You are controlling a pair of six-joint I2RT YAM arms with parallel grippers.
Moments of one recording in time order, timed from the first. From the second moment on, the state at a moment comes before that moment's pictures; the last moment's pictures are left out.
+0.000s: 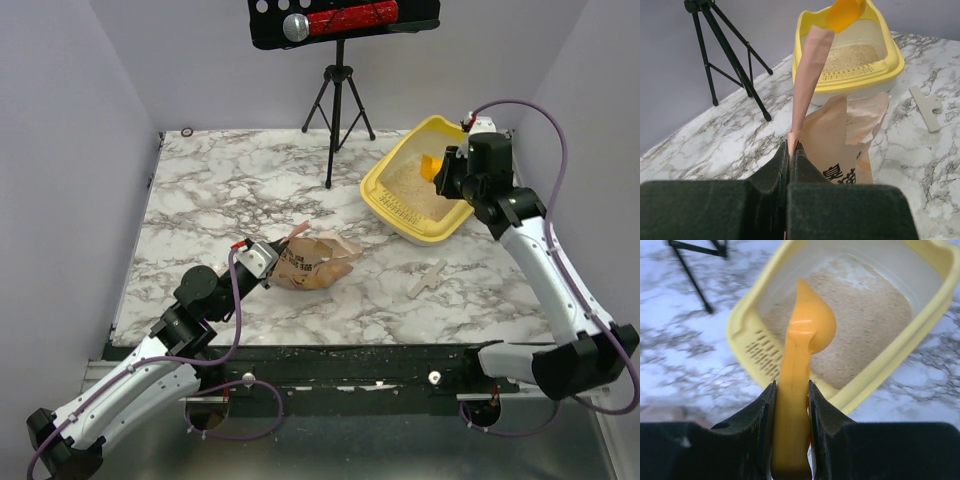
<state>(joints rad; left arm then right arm) -0.76 0.50 0.46 0.12 -0.01 0.23 0.26 1.31 1.32 -0.56 0.21 0.19</state>
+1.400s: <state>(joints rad) -0.76 0.50 0.46 0.12 -0.01 0.23 0.56 1.19 1.36 -0.87 -0.51 0.02</state>
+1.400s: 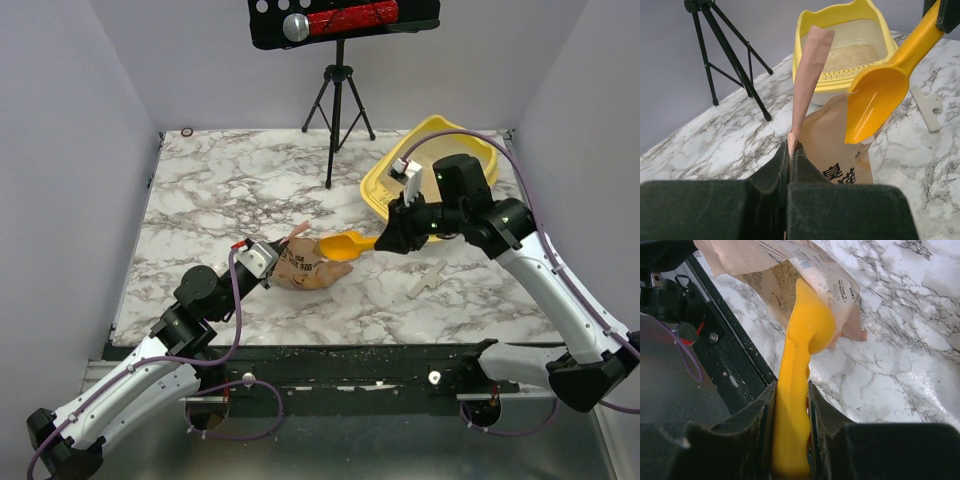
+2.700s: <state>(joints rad) -0.77 0.49 0.47 0.08 -0.01 0.22 0.60 1.67 1.19 -0.45 -0.73 0.42</state>
